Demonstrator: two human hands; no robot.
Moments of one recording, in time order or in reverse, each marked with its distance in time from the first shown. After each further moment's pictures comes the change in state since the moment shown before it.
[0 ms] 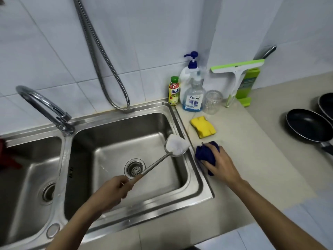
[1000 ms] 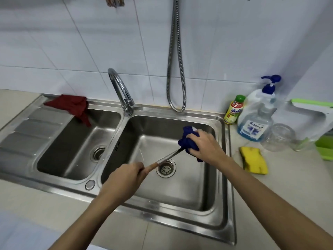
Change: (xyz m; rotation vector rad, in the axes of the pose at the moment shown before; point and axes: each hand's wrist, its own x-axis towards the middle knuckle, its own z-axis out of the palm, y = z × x) left_hand -0.048 0.020 -0.004 0.349 0.555 -0.013; right_hand 0.158 -0.146 0.038 -0.316 -0.203 -0.683
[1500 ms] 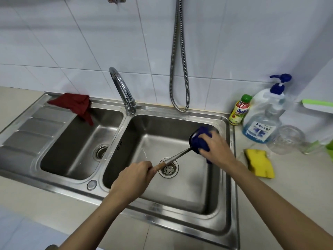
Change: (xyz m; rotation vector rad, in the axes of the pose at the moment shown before) left_hand 0.019 0.017 0.009 0.058 -0.042 -0.052; right_hand -0.006 0.017 0.002 0.121 -0.001 0.176
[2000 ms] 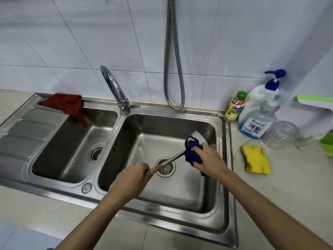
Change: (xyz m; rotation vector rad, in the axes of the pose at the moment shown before) left_hand 0.012 -0.004 0.008 -0.081 -0.091 -0.026; right_hand -0.023 0.000 0.036 -0.042 -0.155 -0.038
